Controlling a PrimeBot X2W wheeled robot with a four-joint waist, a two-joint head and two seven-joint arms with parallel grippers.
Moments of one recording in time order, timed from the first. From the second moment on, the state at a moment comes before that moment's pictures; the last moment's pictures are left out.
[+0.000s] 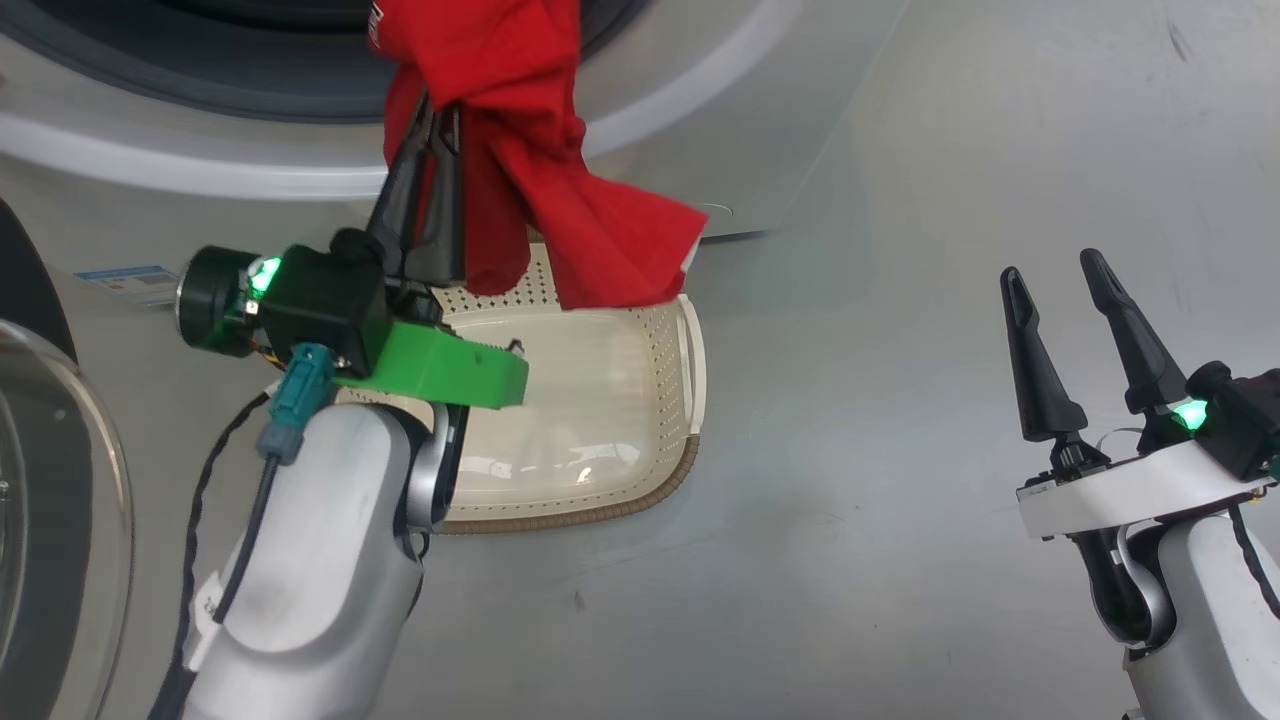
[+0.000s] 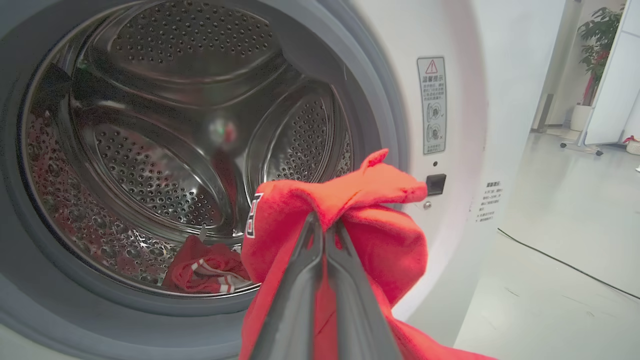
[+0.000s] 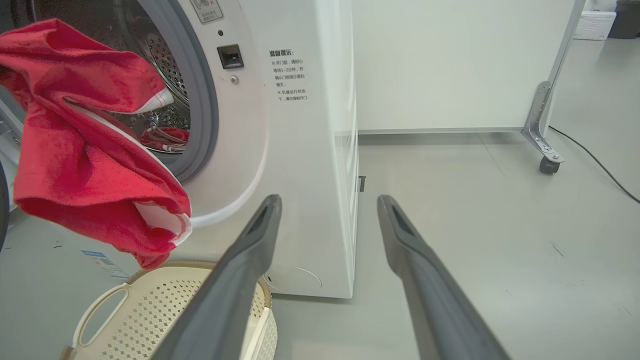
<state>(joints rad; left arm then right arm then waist) -0.60 0.02 -0.38 0.19 -0.32 0.12 -0.26 -0.19 -0.22 0.17 0.07 0.43 0.12 -0.25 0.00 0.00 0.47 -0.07</state>
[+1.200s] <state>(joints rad) -0.54 0.03 -0.40 0.74 -0.35 0.12 -0.11 -0.23 -0.20 0.24 0.05 0.45 0.12 -0.25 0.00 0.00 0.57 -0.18</state>
